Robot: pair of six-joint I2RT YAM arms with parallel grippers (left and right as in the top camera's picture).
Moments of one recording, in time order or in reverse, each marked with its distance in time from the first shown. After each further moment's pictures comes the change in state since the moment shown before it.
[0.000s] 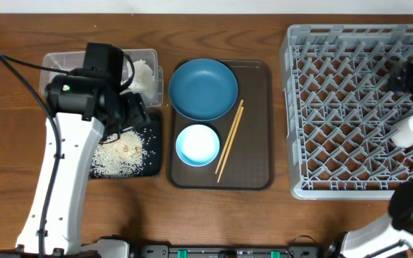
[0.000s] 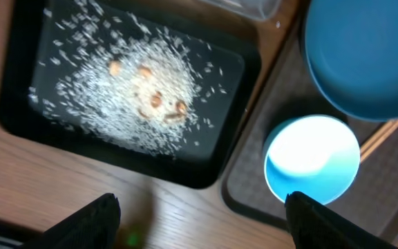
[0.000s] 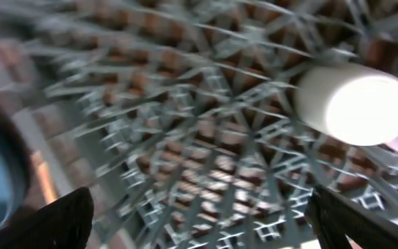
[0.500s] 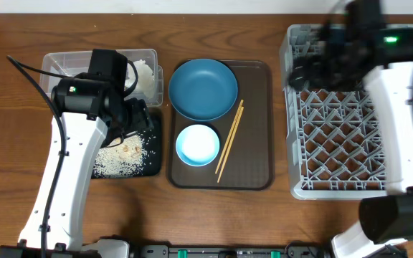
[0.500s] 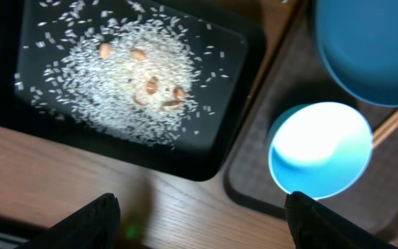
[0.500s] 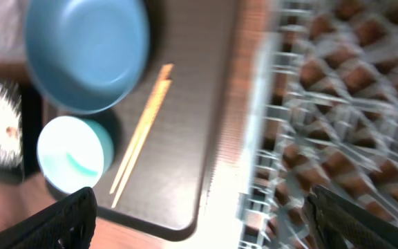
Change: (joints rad) left arm 0.000 0.001 -0.051 0.003 0.008 0.002; right arm 0.599 -0.021 0.003 0.034 -0.013 -0.013
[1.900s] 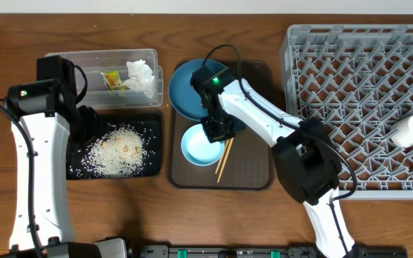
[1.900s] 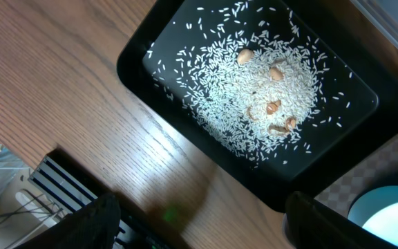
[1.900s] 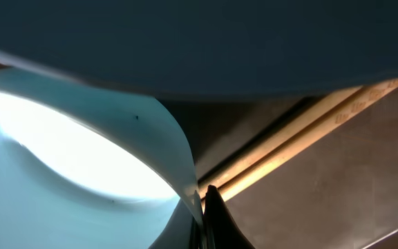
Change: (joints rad) left arm 0.288 0.000 0.000 -0.094 -0.130 -0.074; right arm 0.503 0.490 -0.041 0.087 0.130 0.234
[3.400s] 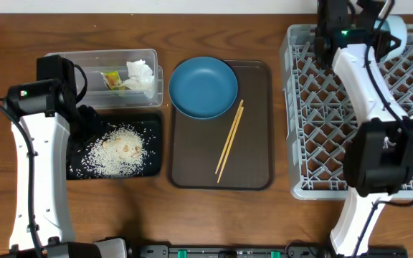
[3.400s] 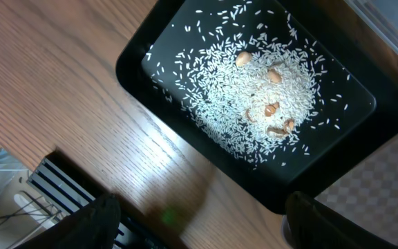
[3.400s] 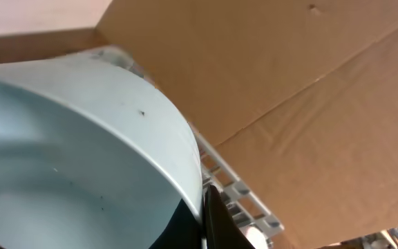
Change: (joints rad) left arm 0.000 0.000 0.000 0.007 0.000 0.000; right arm -0.579 -0.150 -0.006 0.521 1.446 -0.071
